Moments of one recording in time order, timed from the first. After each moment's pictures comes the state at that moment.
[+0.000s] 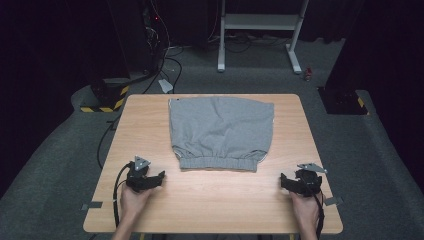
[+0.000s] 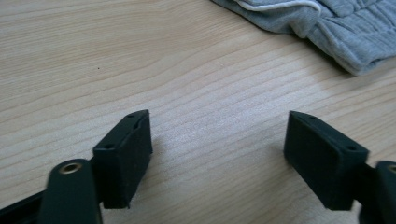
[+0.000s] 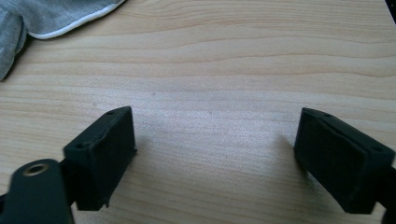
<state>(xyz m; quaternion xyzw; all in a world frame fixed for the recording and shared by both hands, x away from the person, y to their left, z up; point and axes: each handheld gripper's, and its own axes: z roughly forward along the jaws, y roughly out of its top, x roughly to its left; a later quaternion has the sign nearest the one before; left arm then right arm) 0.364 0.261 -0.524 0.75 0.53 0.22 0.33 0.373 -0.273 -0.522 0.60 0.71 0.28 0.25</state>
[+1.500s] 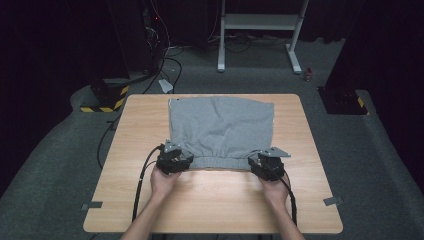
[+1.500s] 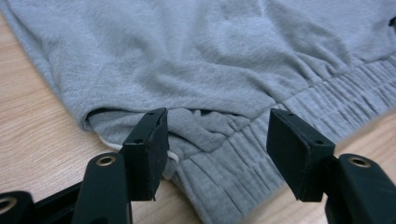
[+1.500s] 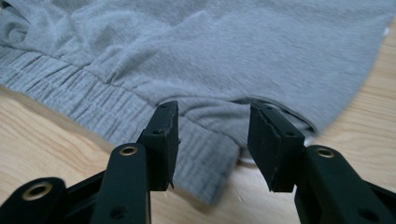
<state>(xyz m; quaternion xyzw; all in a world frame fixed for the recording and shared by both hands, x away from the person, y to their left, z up) 0.420 0.178 -0.507 0.76 0.48 0.19 0.39 0.407 -0.170 -0.496 0.47 0.77 0.38 0.22</state>
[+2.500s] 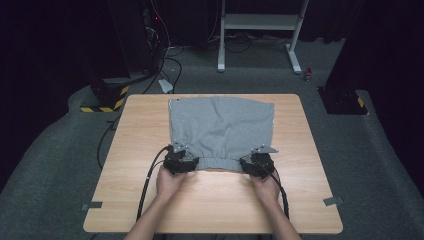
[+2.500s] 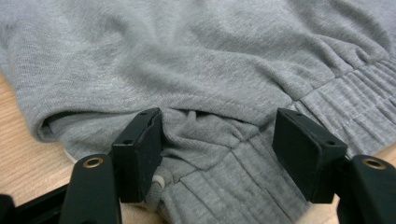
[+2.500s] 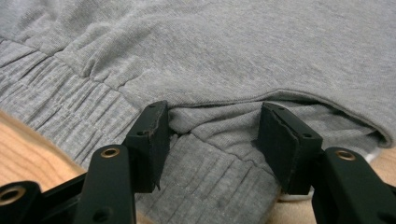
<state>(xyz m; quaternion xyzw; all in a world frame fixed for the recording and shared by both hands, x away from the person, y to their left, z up) 0.427 0.161 -0.526 0.78 0.47 0.19 0.37 0.428 -0.151 -0.523 0.49 0.78 0.36 0.19</state>
